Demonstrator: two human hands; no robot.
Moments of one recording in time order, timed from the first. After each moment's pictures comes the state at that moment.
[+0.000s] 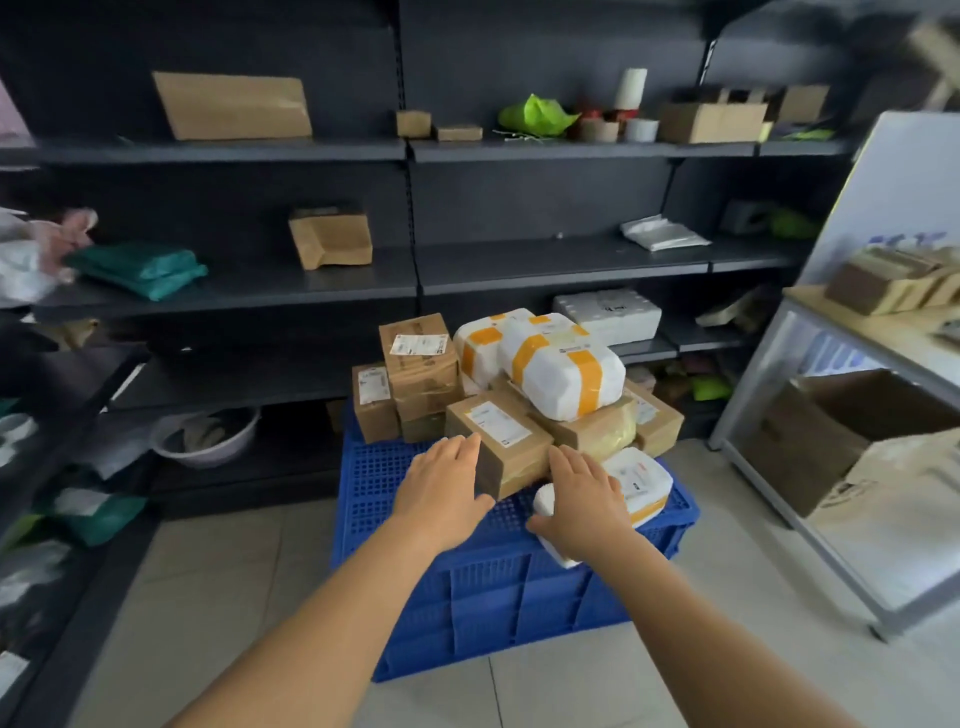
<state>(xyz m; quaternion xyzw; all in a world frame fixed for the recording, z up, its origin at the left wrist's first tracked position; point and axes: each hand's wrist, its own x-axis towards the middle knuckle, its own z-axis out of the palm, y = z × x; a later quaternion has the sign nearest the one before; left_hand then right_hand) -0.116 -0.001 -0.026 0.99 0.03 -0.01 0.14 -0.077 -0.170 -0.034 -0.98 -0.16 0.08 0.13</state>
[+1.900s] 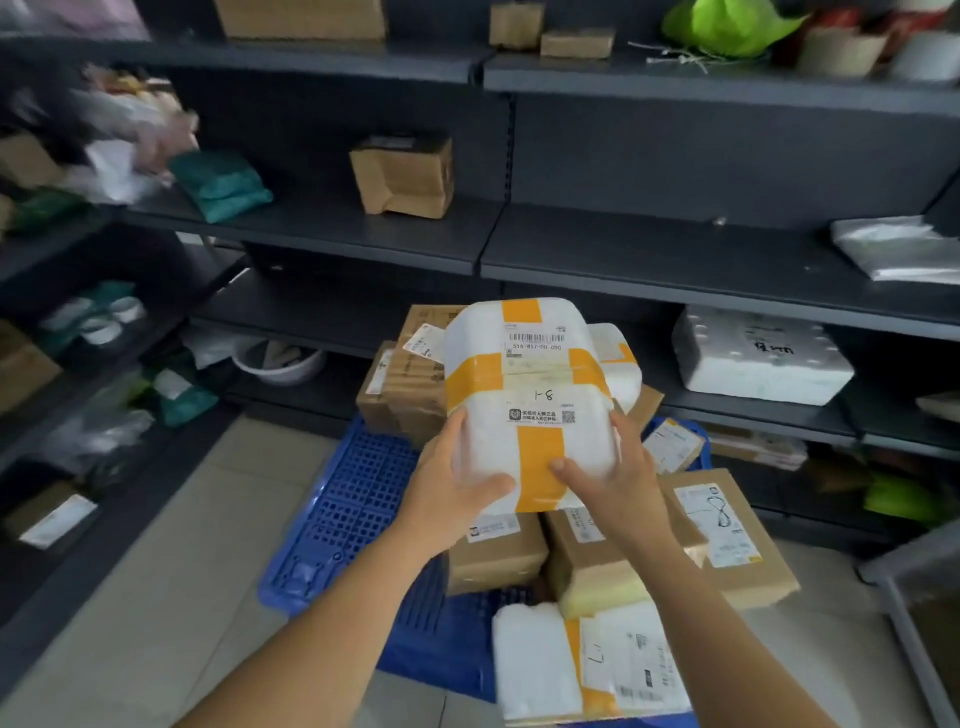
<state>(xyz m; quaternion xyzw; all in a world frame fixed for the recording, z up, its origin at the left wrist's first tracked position) 0.123 -0.036 -0.076 0.76 0.30 0.13 0.56 0.257 -0.186 -0.089 -0.85 -0.19 0.17 0.46</state>
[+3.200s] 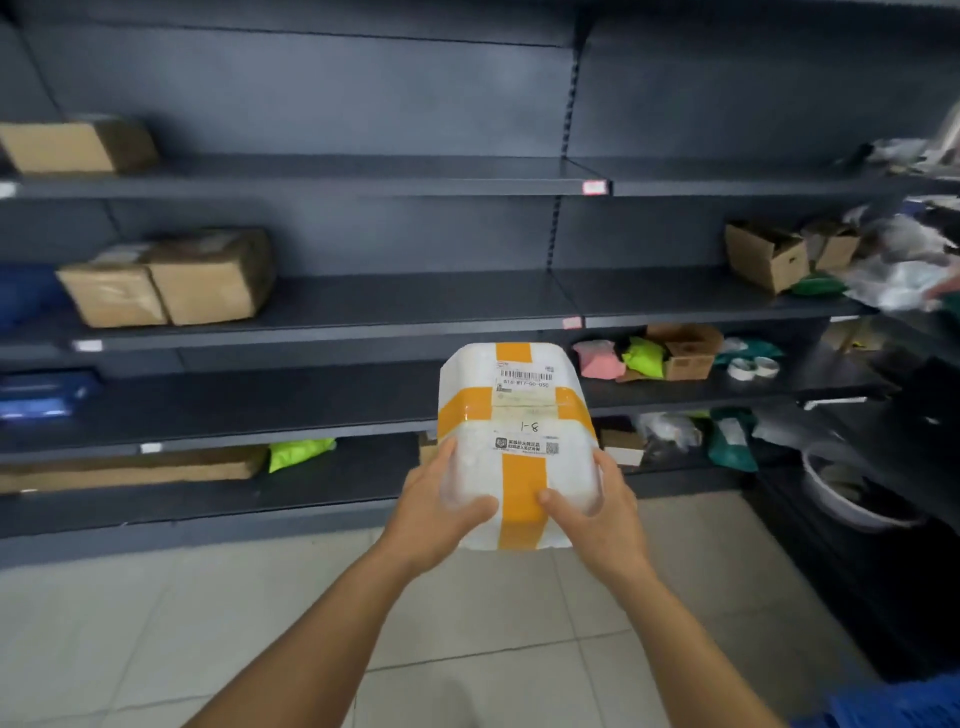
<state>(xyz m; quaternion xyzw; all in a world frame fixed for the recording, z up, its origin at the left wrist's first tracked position) -0.640 -0.003 -0.060 0.48 0.69 0.40 0.35 -0.437 0.057 -0.060 -0.56 -0.64 0.40 0.34</state>
